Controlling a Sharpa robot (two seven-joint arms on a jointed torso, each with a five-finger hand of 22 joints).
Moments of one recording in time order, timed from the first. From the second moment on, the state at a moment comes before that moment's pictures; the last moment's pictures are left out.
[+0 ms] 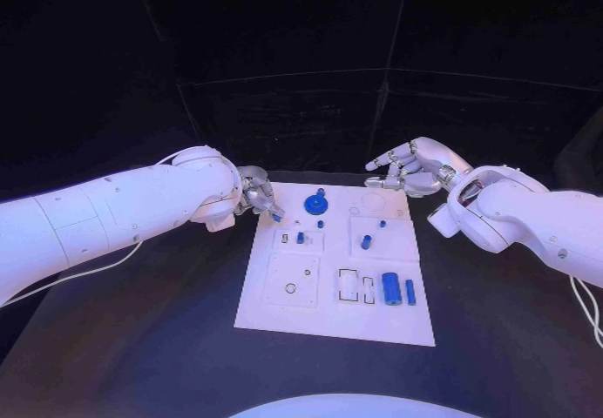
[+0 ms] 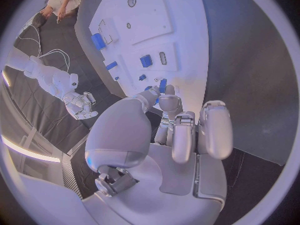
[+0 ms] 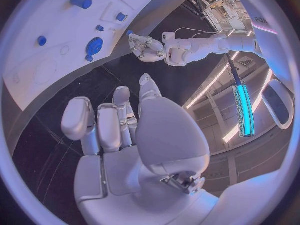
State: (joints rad) left arm 1.34 -0.63 -0.09 1.25 -1.03 0.10 -0.45; left_hand 1.22 -0.04 0.44 0.03 0.05 0.93 0.06 0.55 0.48 1.28 -0.01 1.01 0.90 1.47 -0.08 1.57 1.31 0.07 1.46 0.03 1.37 1.31; right arm 1.24 -0.87 0.00 1.49 -0.89 -0.33 0.15; right_hand 1.39 -0.02 -0.17 0.19 0.27 0.92 0.16 0.08 0.07 1.17 0.07 0.87 0.89 1.47 -0.01 1.30 1.17 0.09 1.29 0.10 1.34 1.16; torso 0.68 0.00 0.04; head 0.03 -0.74
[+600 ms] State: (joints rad) left arm 1.28 -0.66 -0.09 1.34 -1.05 -0.02 -0.45; left_hand 1.21 -0.05 0.46 0.03 0.05 0.93 0.06 0.55 0.49 1.29 -0.02 1.01 0.90 1.47 -0.08 1.57 1.31 0.07 1.46 0.03 1.37 1.31; right arm 1.24 -0.87 0.00 1.47 -0.89 -0.33 0.15; right_hand 1.39 -0.02 -0.17 0.19 0.27 0.92 0.16 0.08 0.07 1.17 0.07 0.87 0.89 1.47 -0.01 1.30 1.17 0.09 1.29 0.10 1.34 1.16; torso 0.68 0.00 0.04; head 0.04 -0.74
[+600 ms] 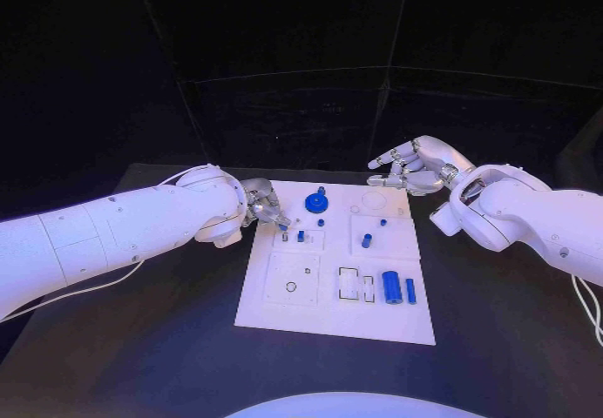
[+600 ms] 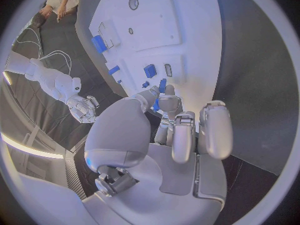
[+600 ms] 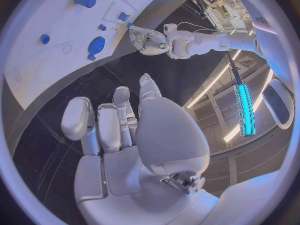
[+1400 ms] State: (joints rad) left arm 1.28 -0.64 -0.11 1.33 -1.05 0.05 -0.49; left_hand 1.21 -0.05 0.48 0.02 0.05 0.93 0.06 0.56 0.49 1.29 -0.02 1.01 0.90 1.47 -0.08 1.57 1.31 0.07 1.46 0.03 1.37 1.31; right arm 1.24 -0.87 0.00 1.47 -0.88 -0.33 0.15; right_hand 1.39 -0.02 -0.17 0.19 0.27 0.92 0.16 0.08 0.07 1.17 0.07 0.87 0.89 1.47 -0.01 1.30 1.17 0.09 1.29 0.10 1.34 1.16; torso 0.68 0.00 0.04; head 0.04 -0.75
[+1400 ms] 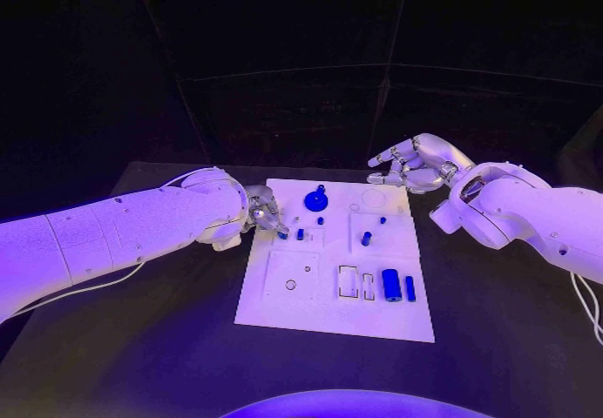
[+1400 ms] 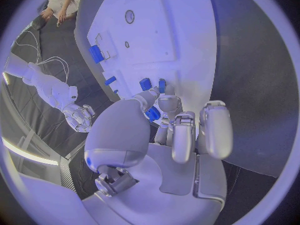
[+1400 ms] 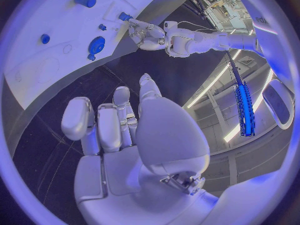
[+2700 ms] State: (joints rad) left arm 1.28 -0.61 -0.11 1.28 -1.04 0.08 -0.50; left_hand 1.08 -0.11 0.54 -0.03 0.05 0.97 0.03 0.58 0.49 1.31 -0.03 1.03 0.91 1.47 -0.09 1.57 1.31 0.07 1.47 0.03 1.37 1.31; right arm 1.24 -0.87 0.00 1.48 -0.88 -0.33 0.15; right_hand 1.40 -0.02 -0.18 0.19 0.27 0.92 0.16 0.08 0.07 1.17 0.07 0.87 0.88 1.47 -0.01 1.29 1.17 0.09 1.29 0.10 1.33 1.16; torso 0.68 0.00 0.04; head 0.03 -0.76
